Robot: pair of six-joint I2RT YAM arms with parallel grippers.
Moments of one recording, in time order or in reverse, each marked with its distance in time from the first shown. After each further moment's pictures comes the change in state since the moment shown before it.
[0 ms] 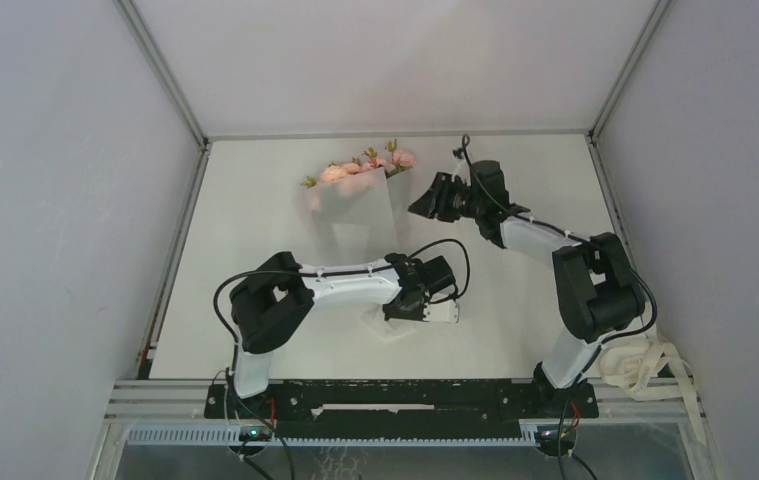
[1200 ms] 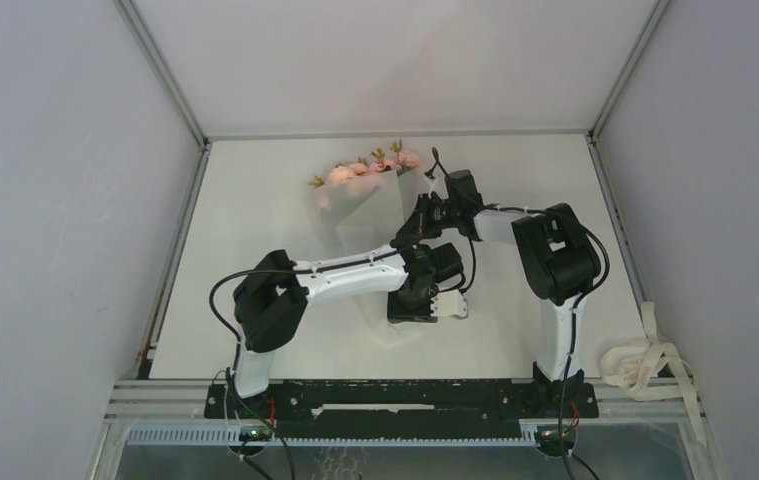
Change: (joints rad) left arm 0.001 0.016 0.169 -0.245 0.150 -0.074; right arm 0.042 0.312 0.225 -0.144 -0.226 -0.071
